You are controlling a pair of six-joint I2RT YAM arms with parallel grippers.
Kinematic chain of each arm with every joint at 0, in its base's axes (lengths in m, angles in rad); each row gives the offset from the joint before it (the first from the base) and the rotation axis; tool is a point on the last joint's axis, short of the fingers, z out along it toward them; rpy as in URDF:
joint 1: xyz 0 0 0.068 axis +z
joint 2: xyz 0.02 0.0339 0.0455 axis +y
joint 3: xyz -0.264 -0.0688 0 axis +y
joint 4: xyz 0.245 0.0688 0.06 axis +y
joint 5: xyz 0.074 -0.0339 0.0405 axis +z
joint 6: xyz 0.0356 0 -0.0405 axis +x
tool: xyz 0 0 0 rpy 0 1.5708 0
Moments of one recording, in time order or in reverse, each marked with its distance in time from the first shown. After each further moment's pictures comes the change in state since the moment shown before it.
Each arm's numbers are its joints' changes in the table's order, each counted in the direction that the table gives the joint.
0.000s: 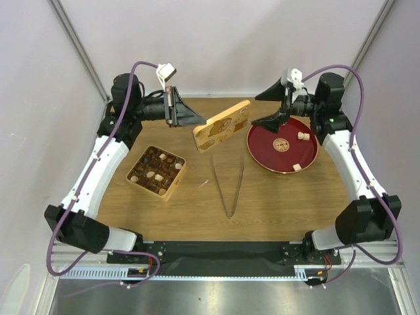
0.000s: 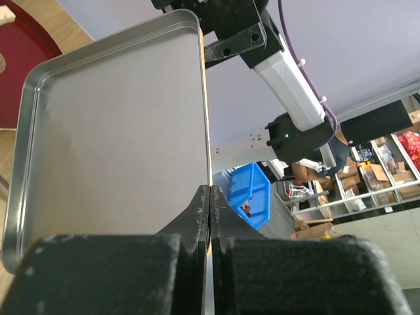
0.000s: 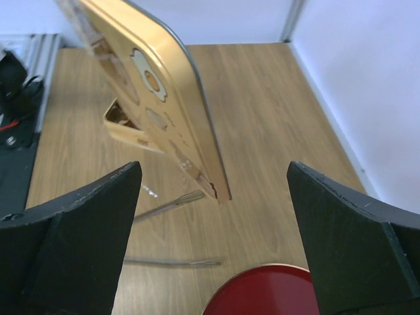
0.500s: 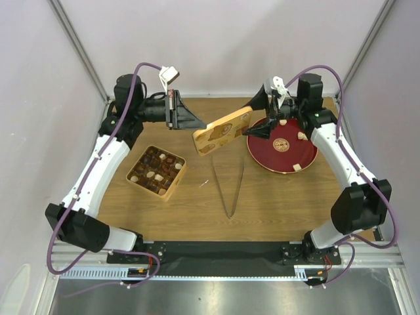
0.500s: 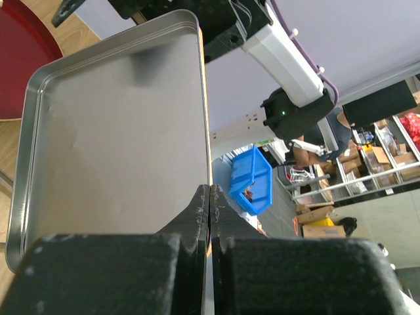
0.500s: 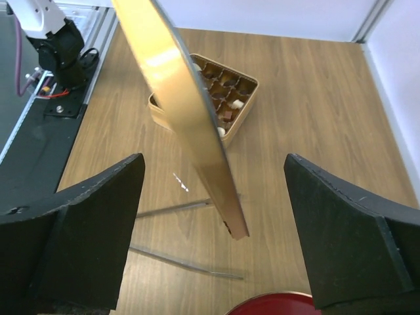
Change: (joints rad) left arm -0.007 0.006 0.000 0.055 -0.042 0.076; right arm 0.088 0.109 -0.058 0.132 0.141 -0.152
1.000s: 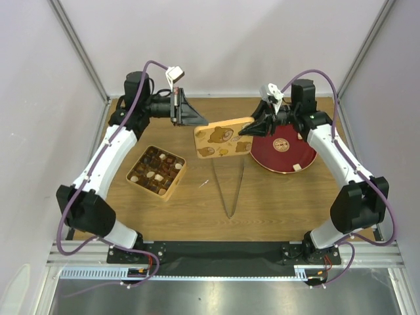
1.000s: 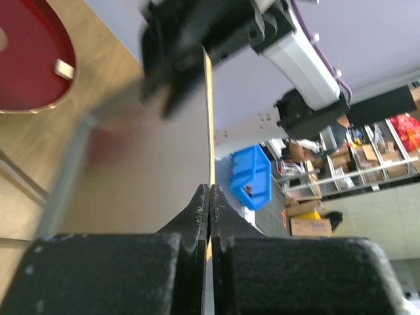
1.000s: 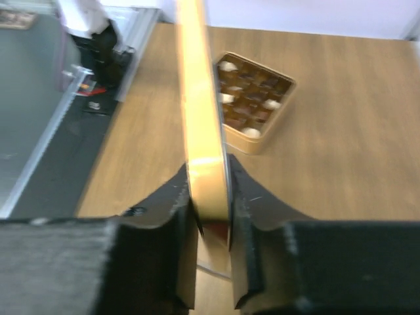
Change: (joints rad) left arm 0.011 0.118 -0.017 -0.003 -0.050 0.034; right arm 0.031 0.022 0.022 0.077 0.062 -0.048
